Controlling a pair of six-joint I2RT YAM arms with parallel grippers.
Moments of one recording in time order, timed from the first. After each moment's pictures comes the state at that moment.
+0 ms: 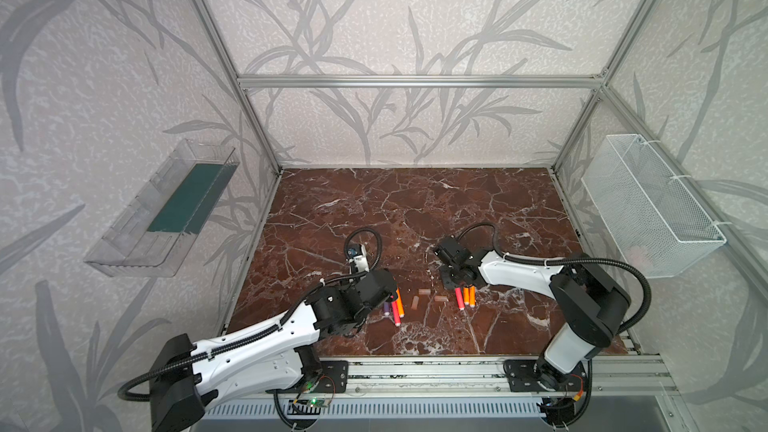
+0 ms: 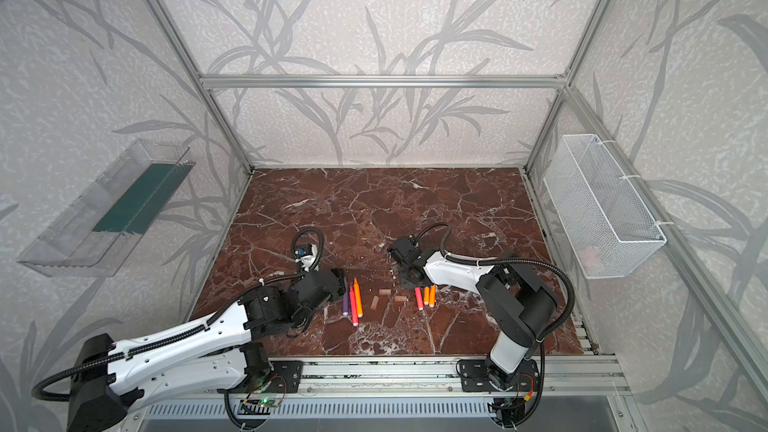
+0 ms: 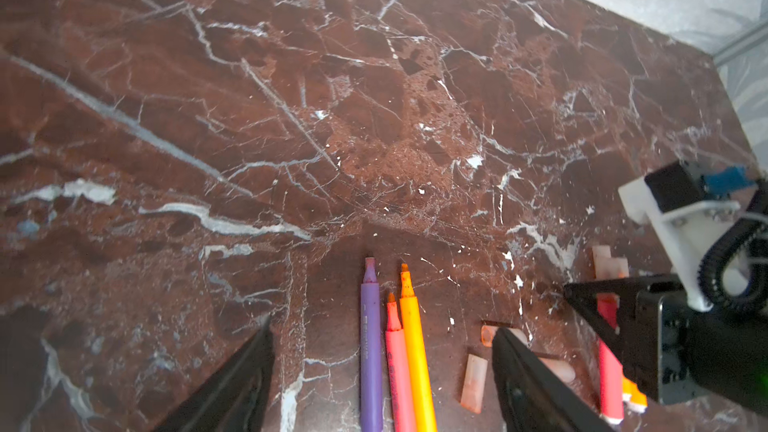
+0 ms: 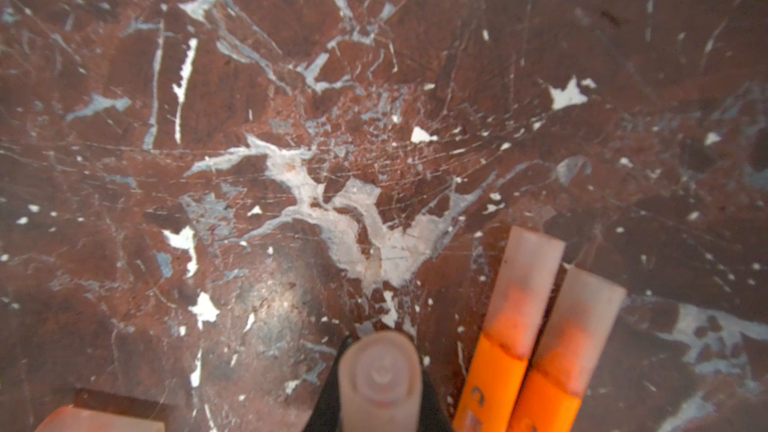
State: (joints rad) left arm -1.01 0.97 0.67 -0.63 -0.62 -1.10; right arm 0.77 1.70 0.91 -0.47 0.20 0.58
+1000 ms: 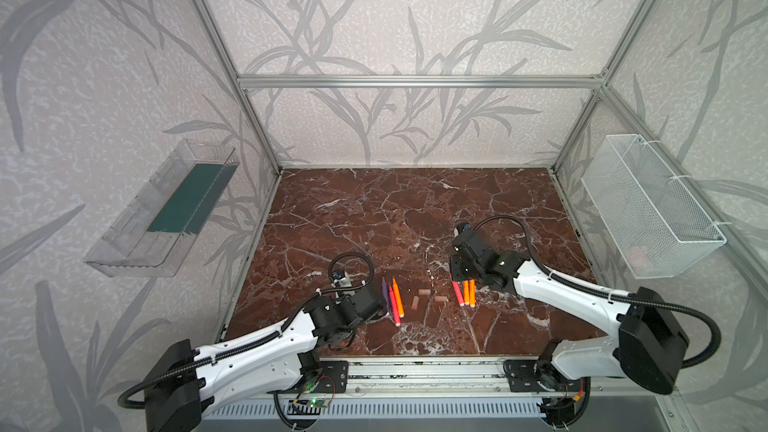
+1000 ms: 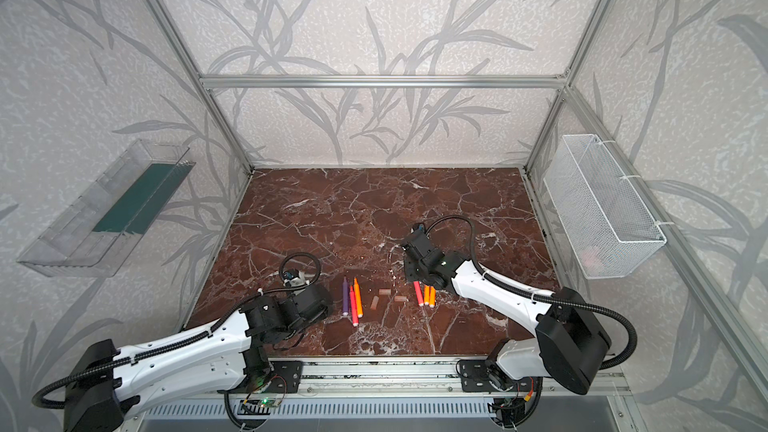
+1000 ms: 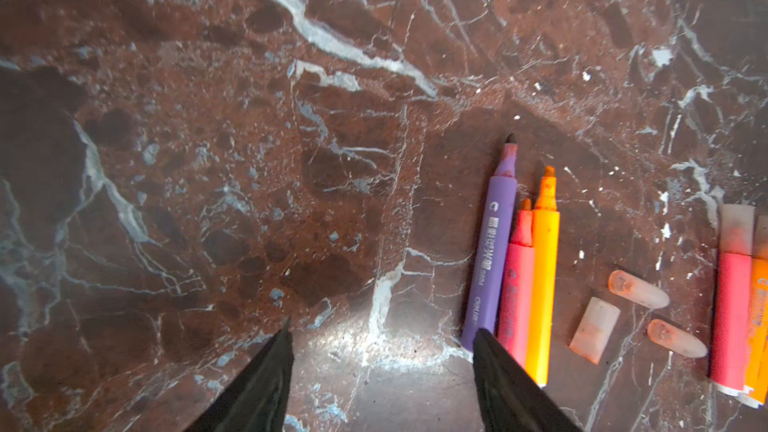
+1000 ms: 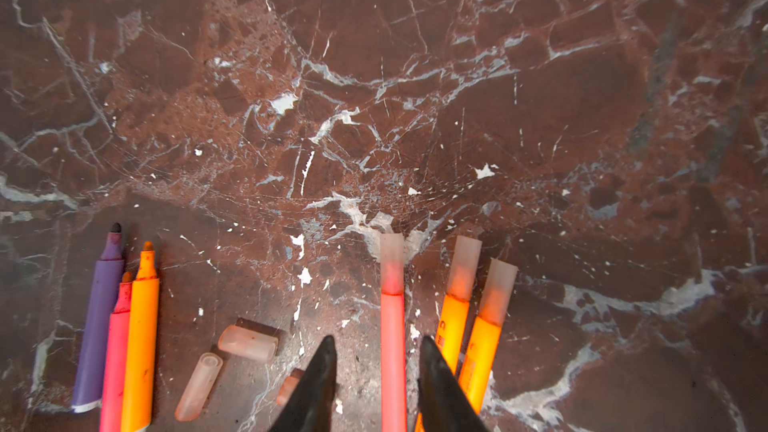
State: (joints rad) left arm -0.99 0.93 0.49 -0.76 -0.39 -1.35; right arm 0.77 1.34 0.85 -0.47 0.22 0.57
